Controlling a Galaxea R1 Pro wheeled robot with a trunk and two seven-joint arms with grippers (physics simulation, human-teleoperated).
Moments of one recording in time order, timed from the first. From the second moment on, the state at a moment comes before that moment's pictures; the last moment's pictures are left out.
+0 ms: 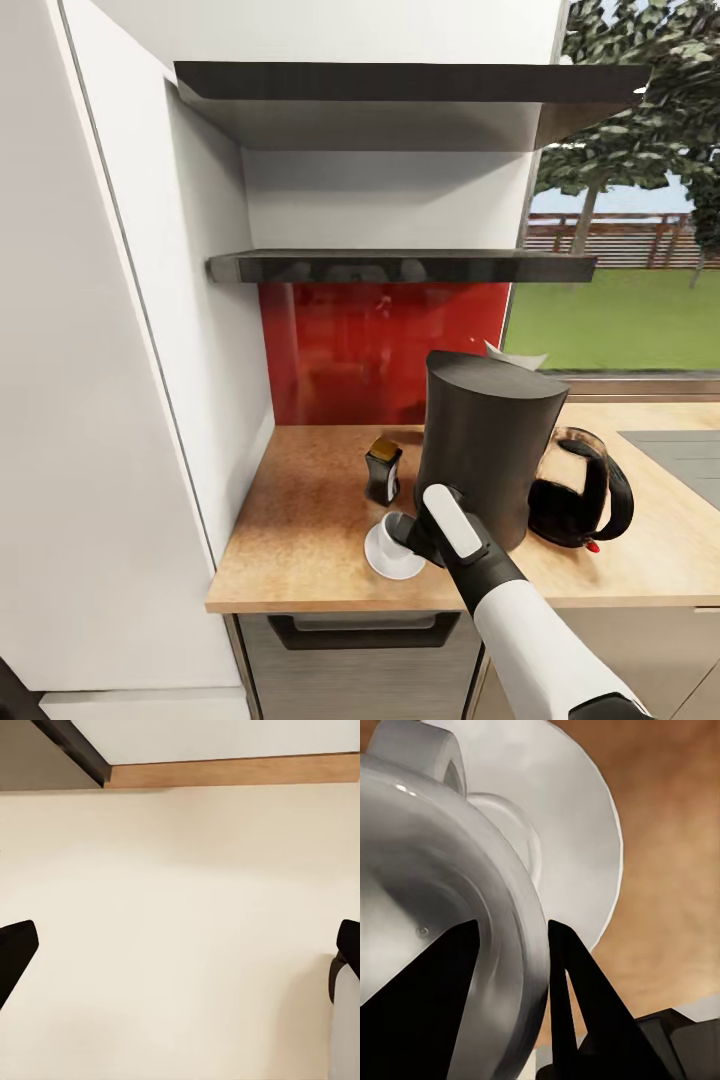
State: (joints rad) left arm 0.01 0.30 0.34 -0.08 -0.16 -0.49 -0.05; right arm -0.74 0.17 0.17 -0.80 -1.08 0.75 -0.95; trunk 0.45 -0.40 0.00
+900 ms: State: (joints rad) left arm 0.01 0.30 0.34 -0.08 -0.16 -0.49 -0.05; right arm -0.74 0.17 0.17 -0.81 -1.08 0.70 -0.95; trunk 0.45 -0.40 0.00
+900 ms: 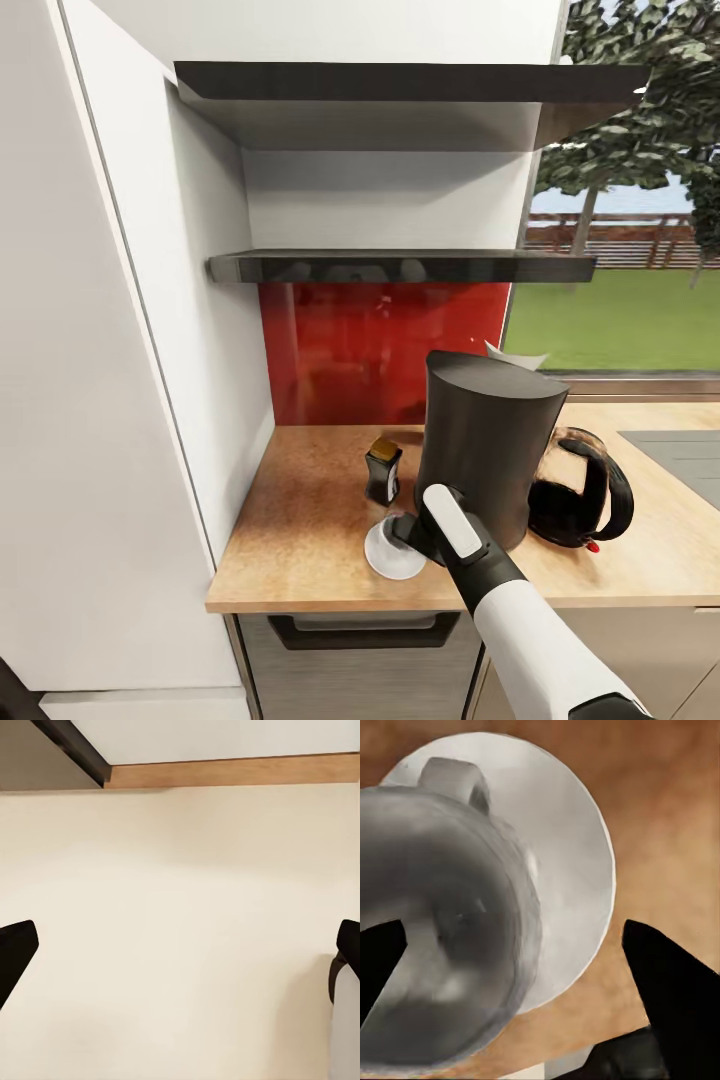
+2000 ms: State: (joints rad) left arm 0.01 0.30 0.33 -0.08 -0.16 -0.49 -0.05; right arm -0.74 0.17 0.17 -0.96 -1.08 0.70 -0.97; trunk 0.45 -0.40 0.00
